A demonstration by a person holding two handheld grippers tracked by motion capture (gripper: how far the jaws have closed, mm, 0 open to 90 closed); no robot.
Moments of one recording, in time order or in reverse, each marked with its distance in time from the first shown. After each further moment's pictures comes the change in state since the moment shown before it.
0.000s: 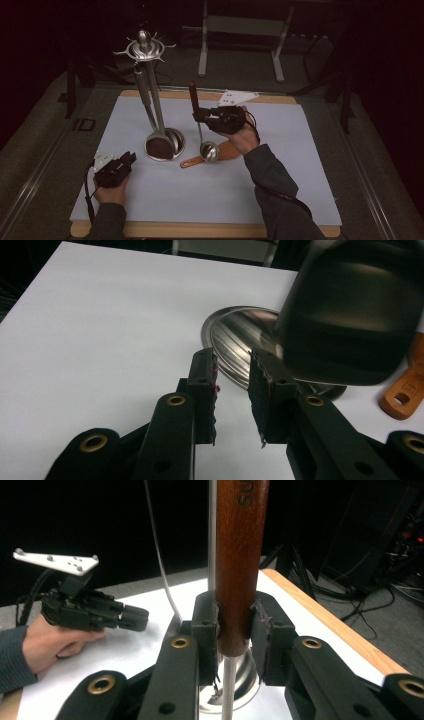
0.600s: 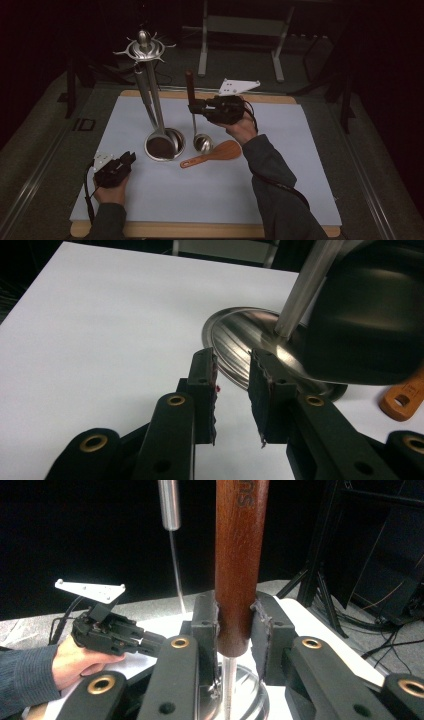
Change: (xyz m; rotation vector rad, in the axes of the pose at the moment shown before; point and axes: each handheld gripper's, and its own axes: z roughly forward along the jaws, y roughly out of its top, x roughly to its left) left arm 0.001 0.000 0.000 -0.004 0.000 -0.007; right arm -0.011 0.024 0.002 -0.076 0.109 -0.036
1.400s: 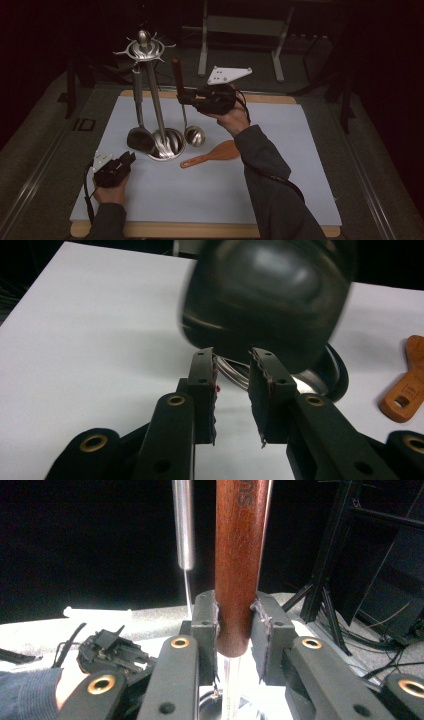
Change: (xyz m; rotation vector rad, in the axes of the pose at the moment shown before) left arm 0.001 0.000 0.000 -0.002 -0.002 -0.007; right arm 0.007 0.038 0.015 -0.020 0.027 -0.024
